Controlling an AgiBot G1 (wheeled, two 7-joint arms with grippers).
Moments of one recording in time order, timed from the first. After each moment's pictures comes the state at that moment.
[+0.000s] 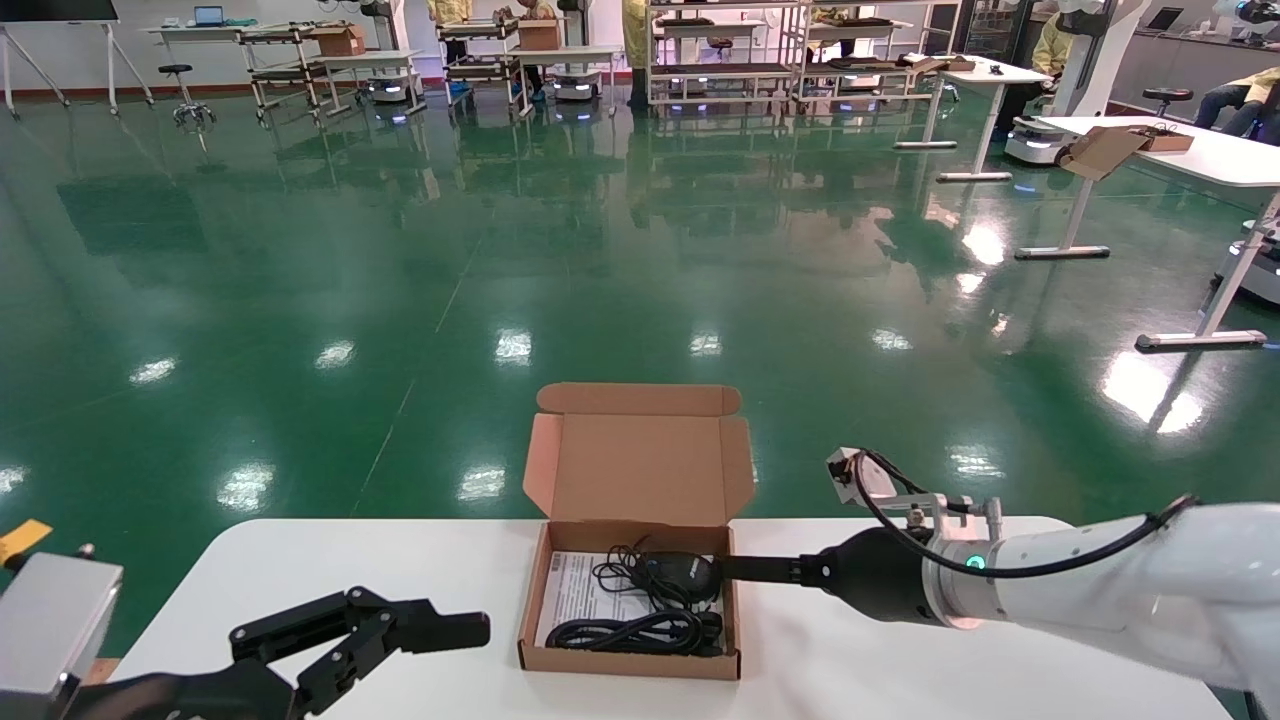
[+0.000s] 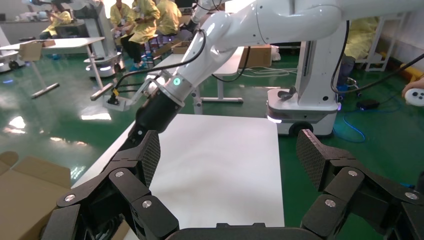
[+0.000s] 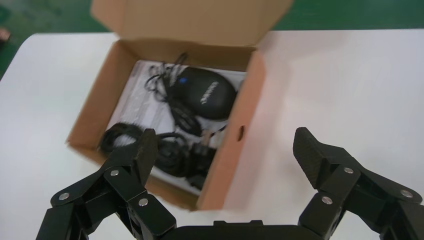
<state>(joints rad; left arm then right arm) -1.09 0.57 0.38 -1.25 0.65 1.44 -0.13 1.69 -1.29 -0.80 0.05 -1.32 -0.91 0.72</state>
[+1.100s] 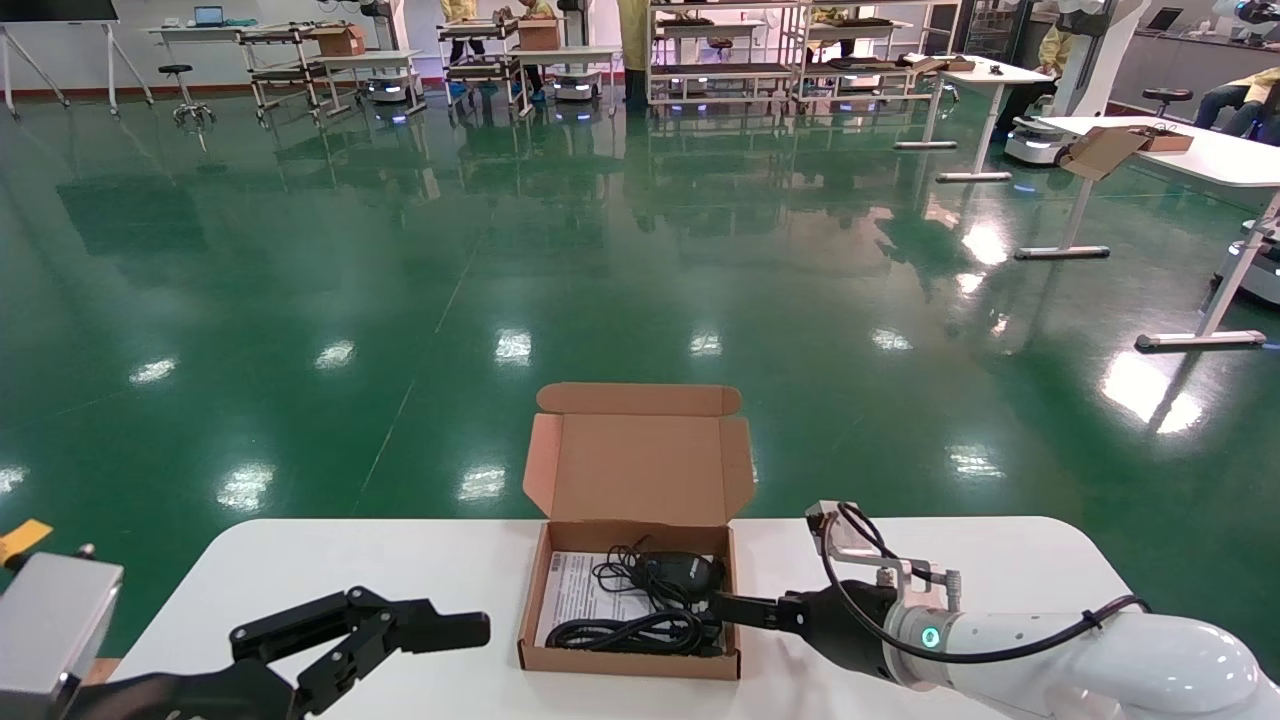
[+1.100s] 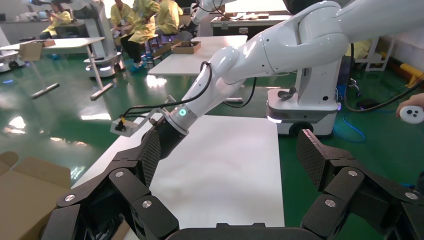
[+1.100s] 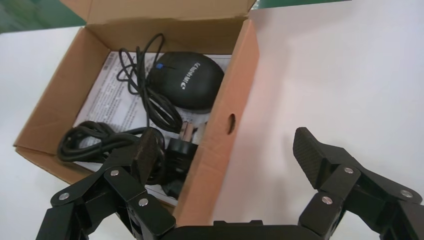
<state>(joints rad) -1.09 0.57 0.38 -1.25 0.65 1.44 -0.13 1.55 -1.34 -0.78 0.08 -1.27 -0.74 0.60</state>
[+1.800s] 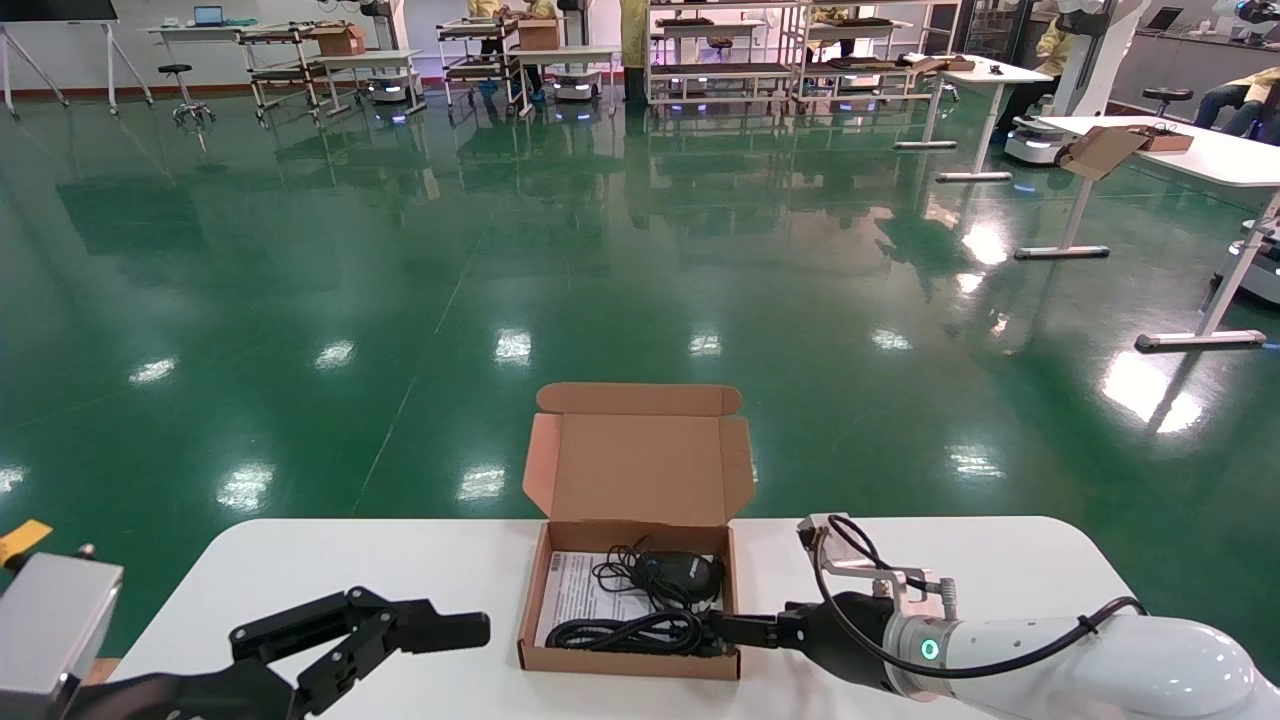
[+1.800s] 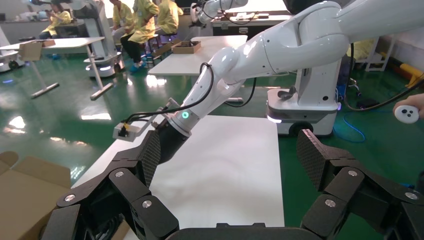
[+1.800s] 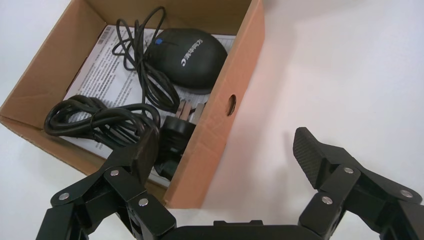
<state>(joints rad) -1.09 0.57 0.38 -1.25 0.65 1.44 -0.13 1.55 -1.34 -0.80 0.08 -1.28 -0.74 0.56</state>
